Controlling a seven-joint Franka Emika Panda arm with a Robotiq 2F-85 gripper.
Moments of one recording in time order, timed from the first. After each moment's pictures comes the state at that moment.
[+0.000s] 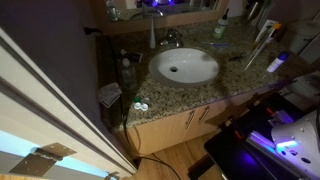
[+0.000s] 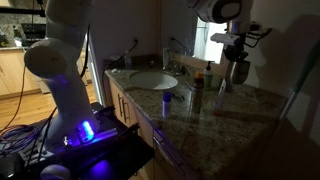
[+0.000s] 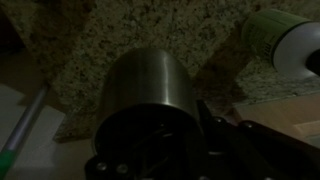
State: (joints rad) arm -0.44 0.48 -0.14 -1.53 0.15 2.25 -0.25
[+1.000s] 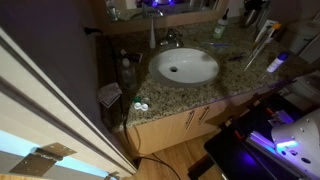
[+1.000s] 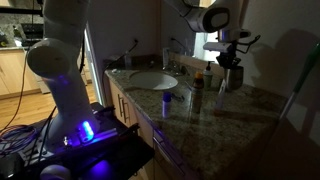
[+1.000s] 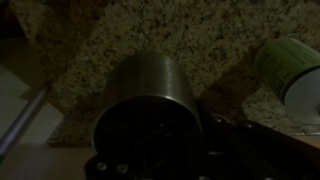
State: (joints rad) arm -0.38 0.43 -0.17 -1.70 0.07 2.40 -0.26
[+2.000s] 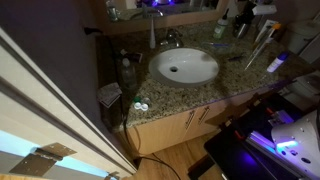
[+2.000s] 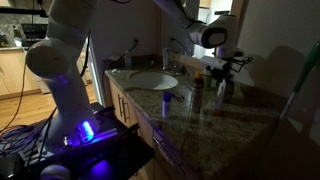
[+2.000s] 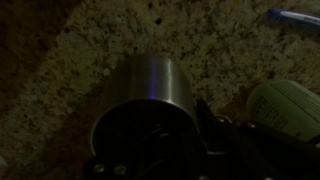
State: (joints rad) arm -0.41 0.54 -0.13 -1.70 0.16 2.39 -0.35
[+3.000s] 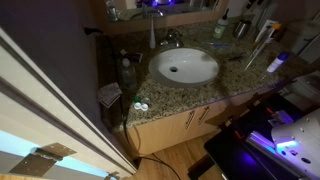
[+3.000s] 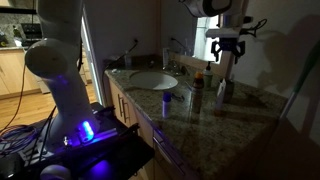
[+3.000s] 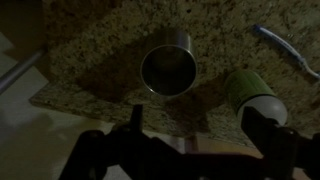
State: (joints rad) arm -0.43 0.32 -0.13 -1.70 0.09 2.25 -0.61
